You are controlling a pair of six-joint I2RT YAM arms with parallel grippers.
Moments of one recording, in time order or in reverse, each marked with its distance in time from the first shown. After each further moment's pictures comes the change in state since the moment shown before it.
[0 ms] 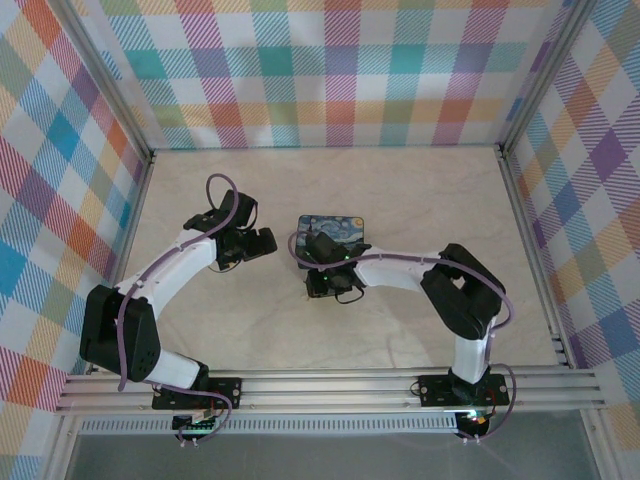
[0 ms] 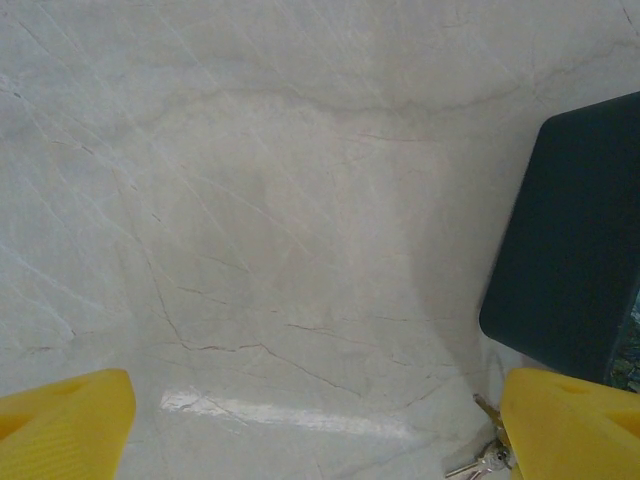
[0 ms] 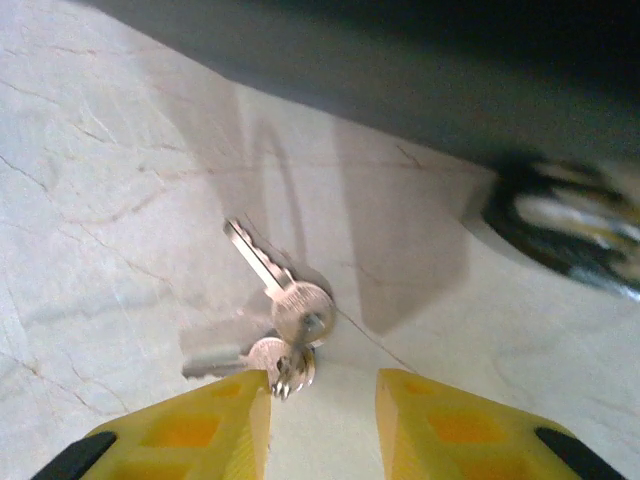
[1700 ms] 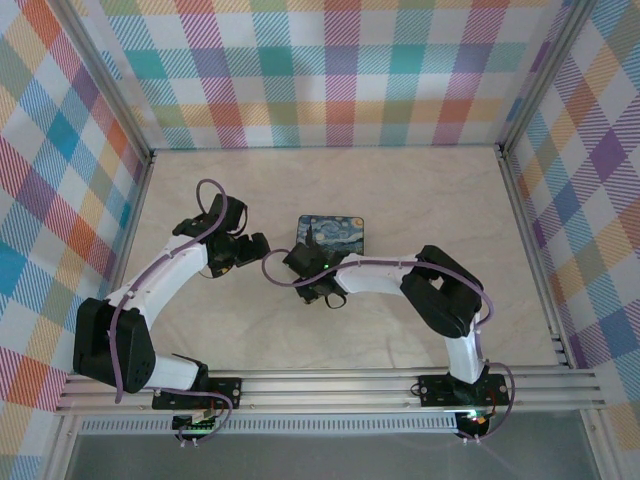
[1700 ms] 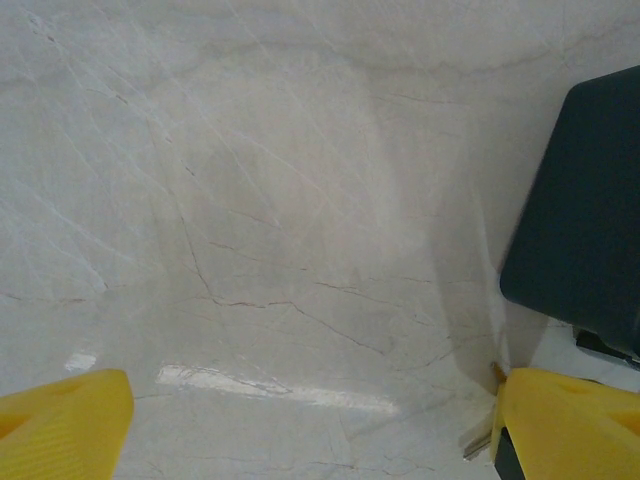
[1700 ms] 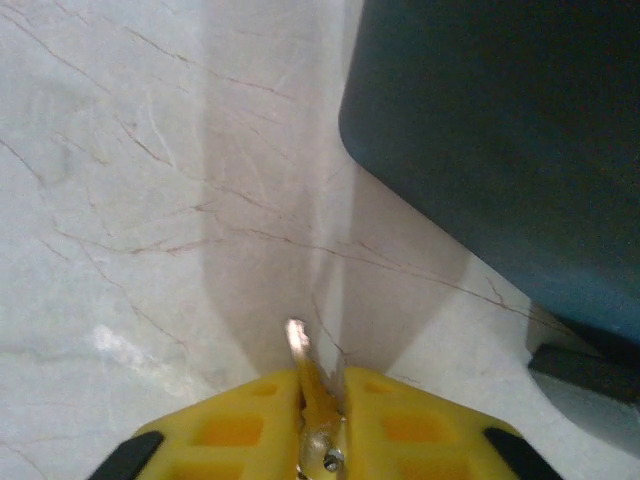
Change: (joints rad) left arm 0.048 -0.066 -0.040 -0.051 0.057 0.019; right arm 0.089 0.117 0.110 0.009 0.238 -0.316
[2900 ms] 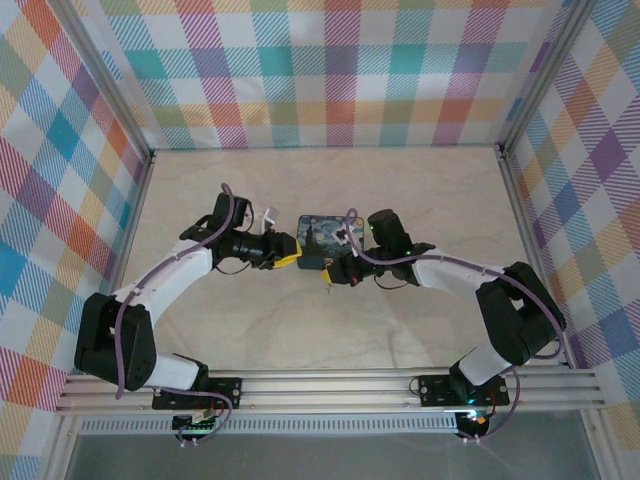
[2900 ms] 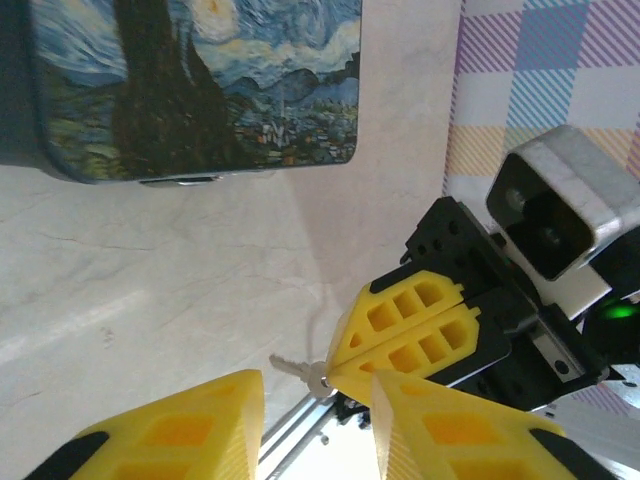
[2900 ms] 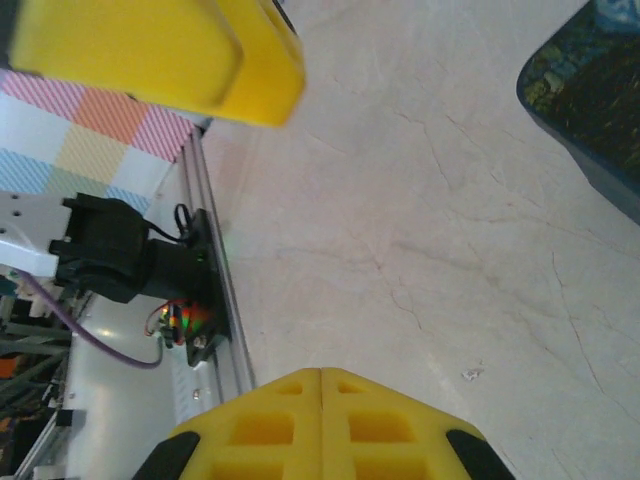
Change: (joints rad) left arm -0.044 0.026 -0.071 0.359 0.803 -0.061; right arm -0.415 -0.415 -0.414 0.413 -1.094 -0.043
